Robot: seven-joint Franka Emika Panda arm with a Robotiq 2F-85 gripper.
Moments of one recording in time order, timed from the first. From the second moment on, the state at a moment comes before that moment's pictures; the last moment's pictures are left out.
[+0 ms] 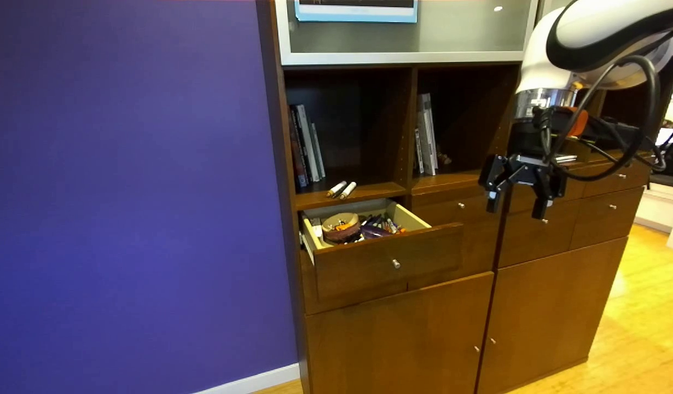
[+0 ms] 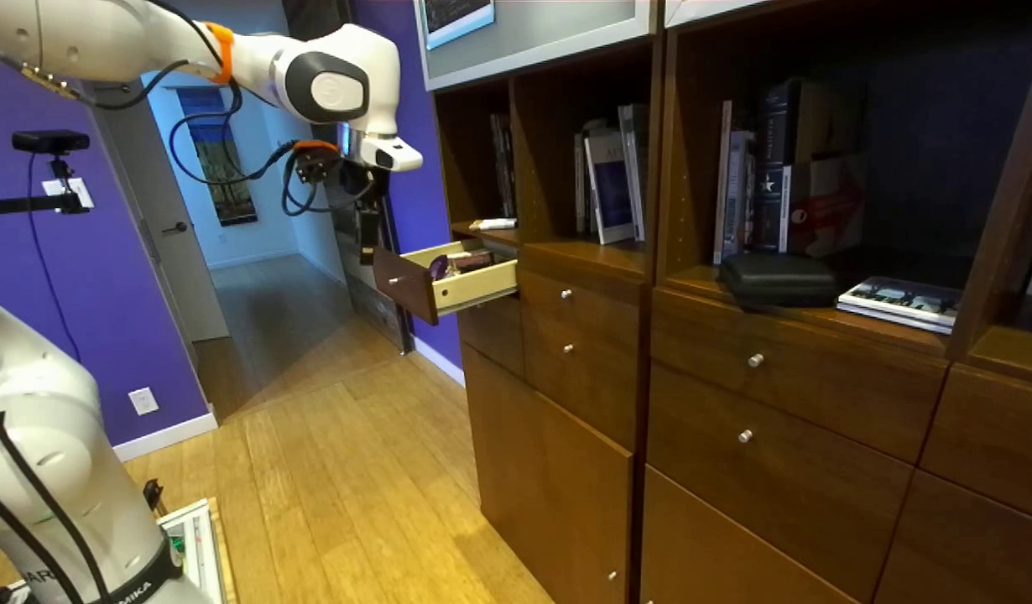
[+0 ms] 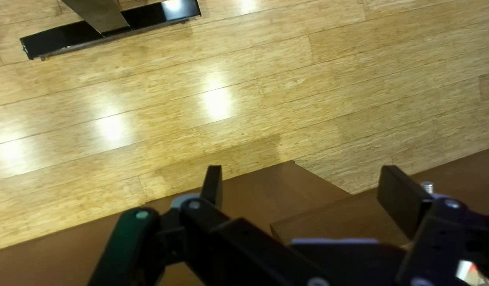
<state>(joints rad) 0.09 -0.28 0.13 -2.06 0.30 1.71 0.44</state>
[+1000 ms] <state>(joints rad) 0.31 0.31 0.23 -1.33 -0.16 1.76 0.74</state>
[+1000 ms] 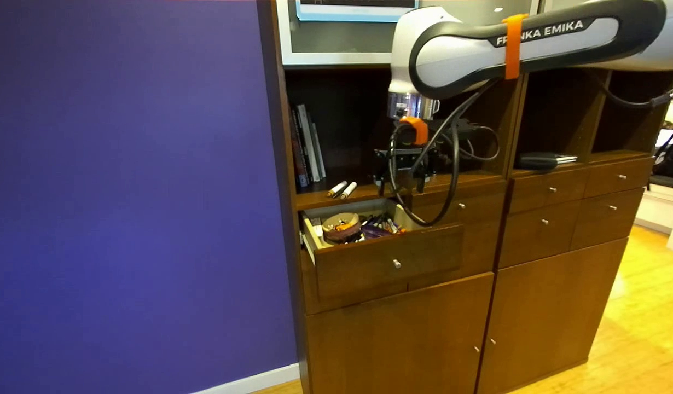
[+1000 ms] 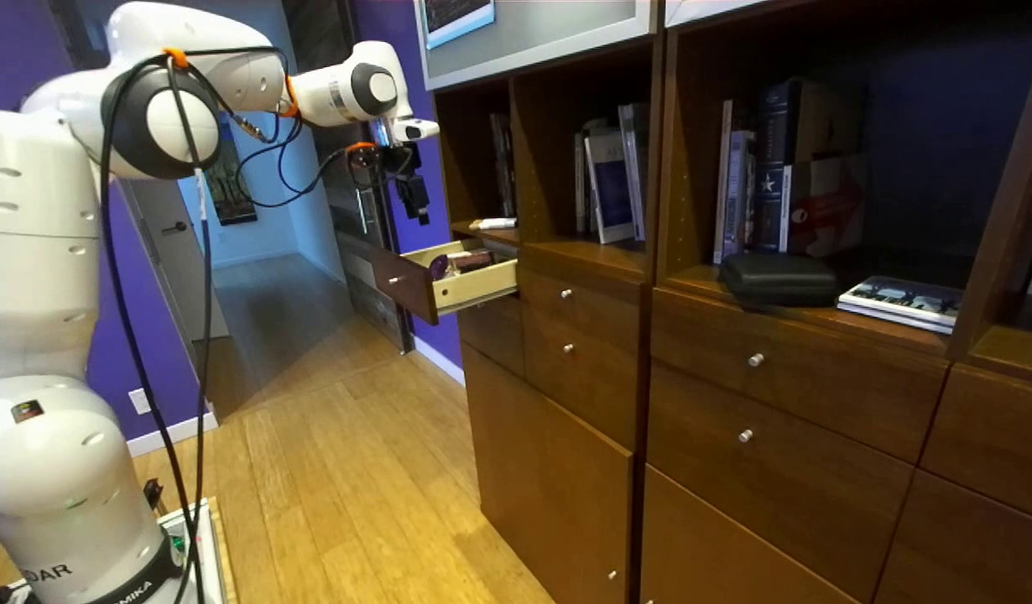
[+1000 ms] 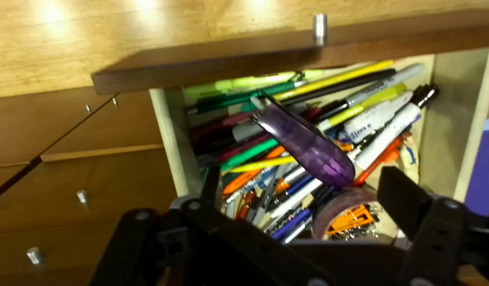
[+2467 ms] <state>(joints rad) 0.47 0.67 0.09 -0.96 -0.55 2.00 0.91</state>
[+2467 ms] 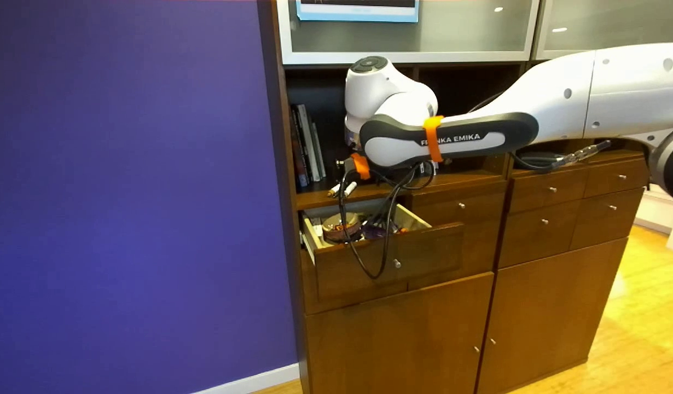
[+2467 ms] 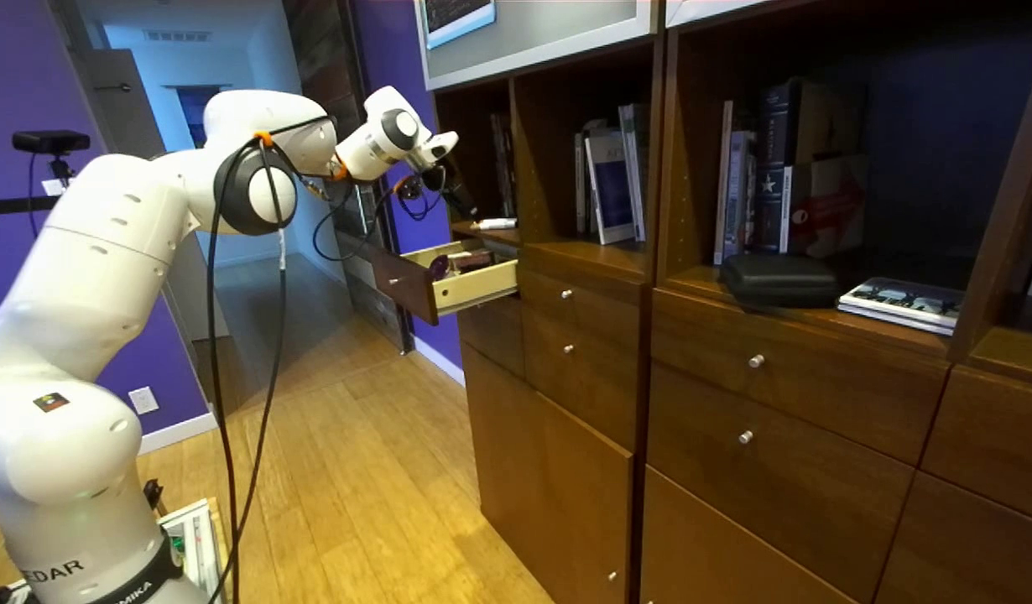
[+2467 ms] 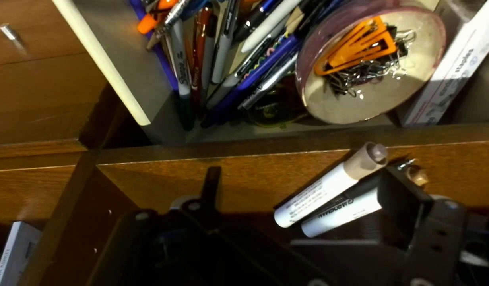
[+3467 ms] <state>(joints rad) 0.51 0.84 0.03 -0.75 -0.58 1.99 0.98</state>
